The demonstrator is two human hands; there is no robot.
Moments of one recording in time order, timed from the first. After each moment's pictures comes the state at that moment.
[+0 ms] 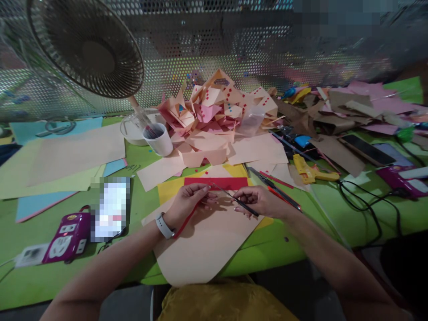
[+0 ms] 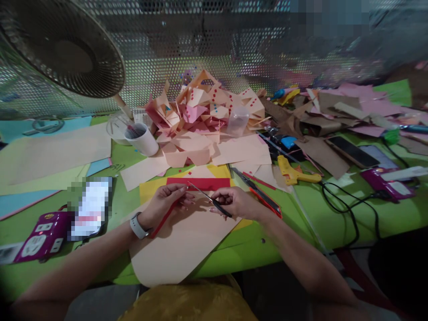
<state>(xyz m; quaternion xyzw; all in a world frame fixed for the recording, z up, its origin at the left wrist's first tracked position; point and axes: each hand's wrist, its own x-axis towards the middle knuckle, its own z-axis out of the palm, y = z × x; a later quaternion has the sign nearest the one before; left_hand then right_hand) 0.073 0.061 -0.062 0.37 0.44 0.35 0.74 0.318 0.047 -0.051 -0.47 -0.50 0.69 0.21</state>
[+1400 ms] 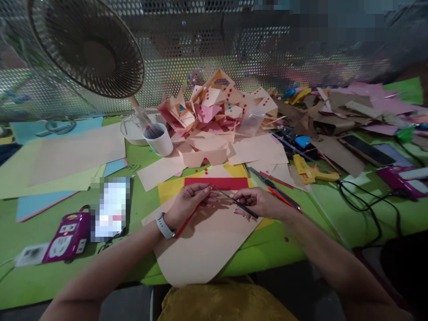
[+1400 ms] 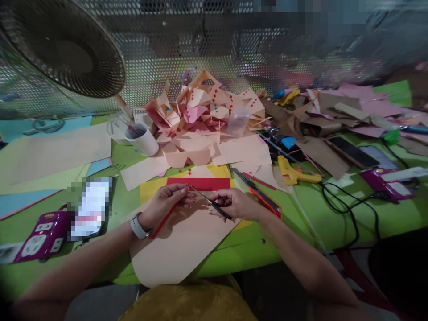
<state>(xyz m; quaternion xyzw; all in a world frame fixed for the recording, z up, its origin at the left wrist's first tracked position) 0.075 0.062 -0.060 0.38 0.43 0.36 0.74 0.318 0.046 -0.062 -0.45 -0.53 0.69 0.21</state>
